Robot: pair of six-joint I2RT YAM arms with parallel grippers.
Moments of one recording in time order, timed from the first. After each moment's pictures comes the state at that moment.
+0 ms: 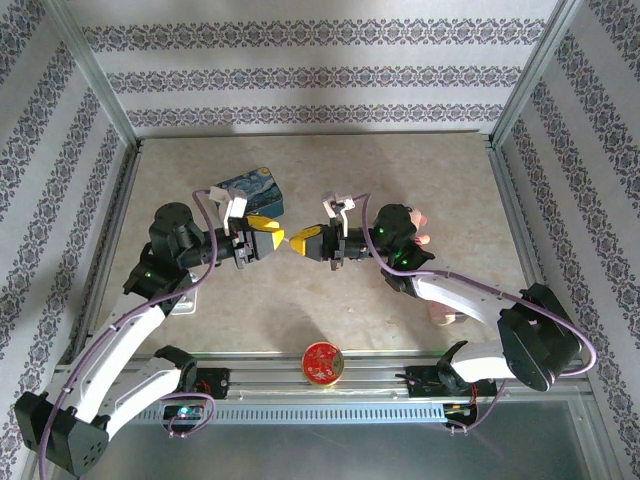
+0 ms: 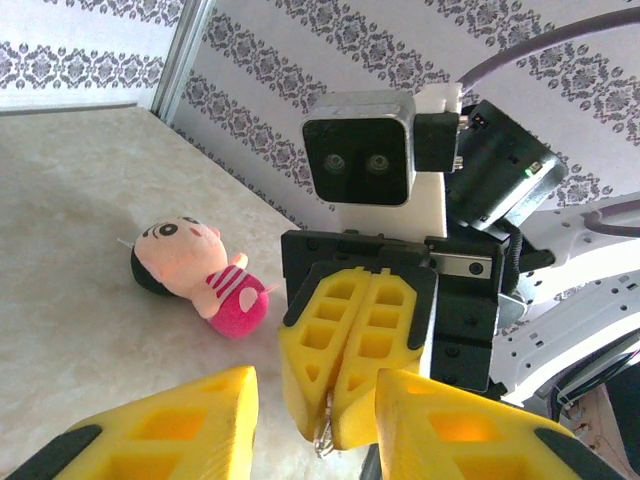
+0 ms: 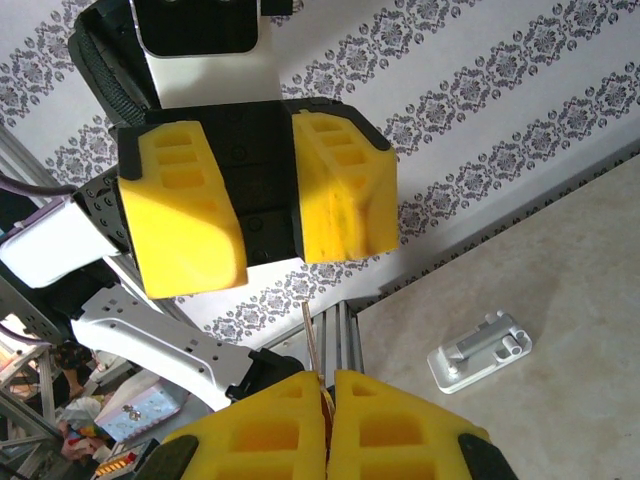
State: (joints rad) left arm -0.36 0.88 0.80 -0.08 0.78 -0.39; right arm 0.68 1.35 0.74 0.70 -0.88 0.67
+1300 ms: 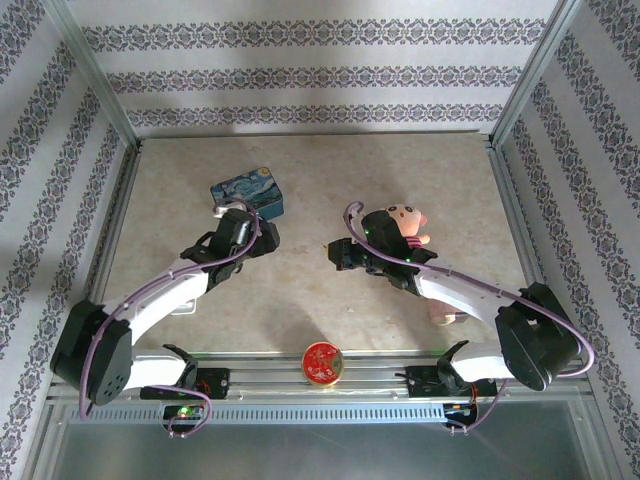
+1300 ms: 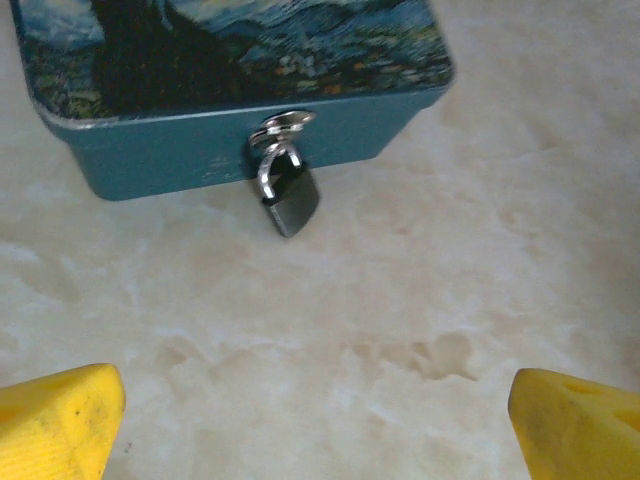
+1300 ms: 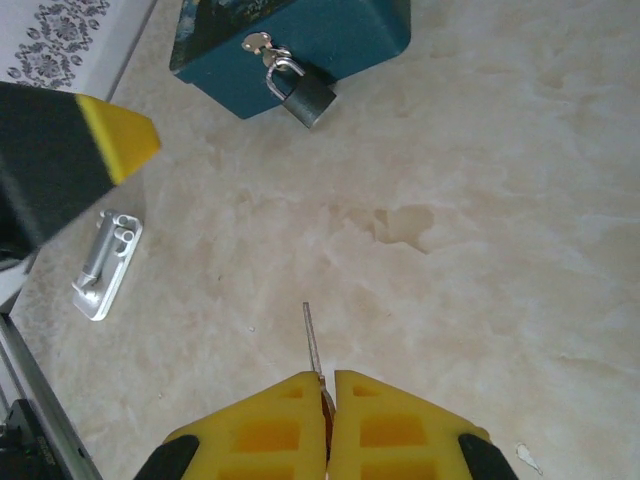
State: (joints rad) left arm -0.48 1.31 0.74 -0.23 -0.24 -0.69; right arm 0.64 1.36 0.72 0.01 -0.30 0.57
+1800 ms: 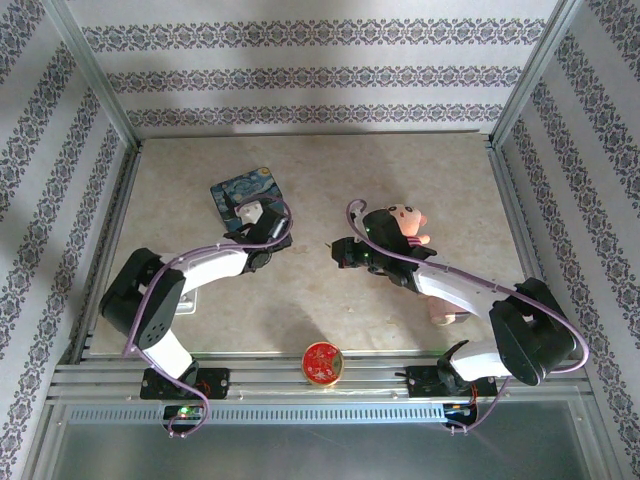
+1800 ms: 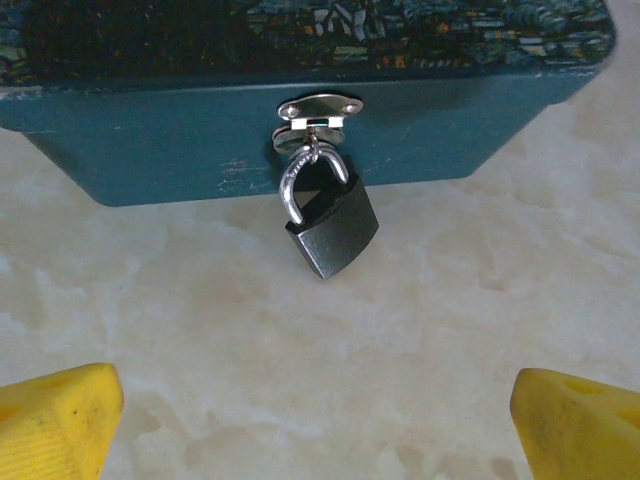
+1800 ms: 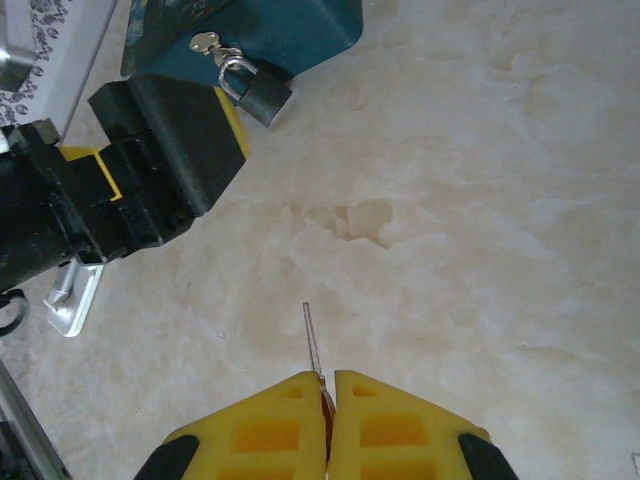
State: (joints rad) left arm -0.56 1.66 0.92 -0.24 -0.49 -0.83; right arm 0.60 1.38 0.72 0.00 -0.29 0.59
